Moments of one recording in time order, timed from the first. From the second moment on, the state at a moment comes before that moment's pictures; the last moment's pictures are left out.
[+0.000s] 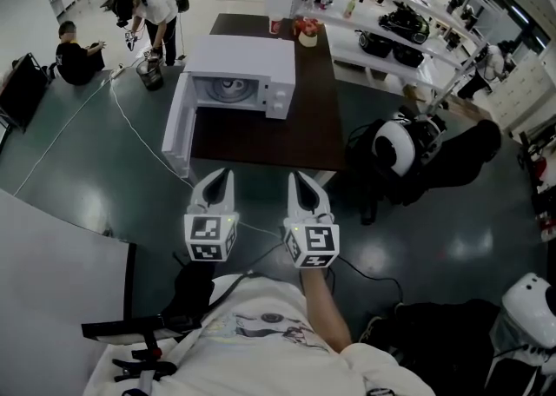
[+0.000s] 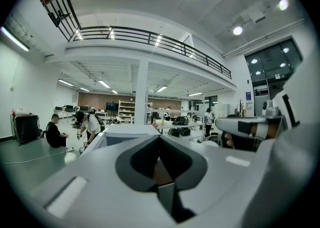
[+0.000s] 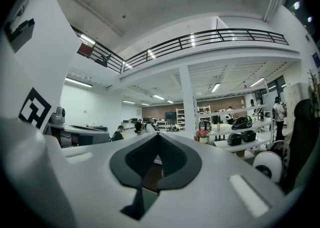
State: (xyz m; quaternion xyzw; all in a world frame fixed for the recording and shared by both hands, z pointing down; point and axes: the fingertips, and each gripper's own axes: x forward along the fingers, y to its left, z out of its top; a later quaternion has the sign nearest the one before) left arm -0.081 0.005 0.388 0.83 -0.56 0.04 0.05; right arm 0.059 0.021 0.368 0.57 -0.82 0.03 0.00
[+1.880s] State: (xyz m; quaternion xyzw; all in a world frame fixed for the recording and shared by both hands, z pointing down) left arm -0.075 0.015 0.406 0.83 -0.54 0.07 0.07; right arm 0.060 0.032 0.383 0.57 -0.82 0.04 0.02
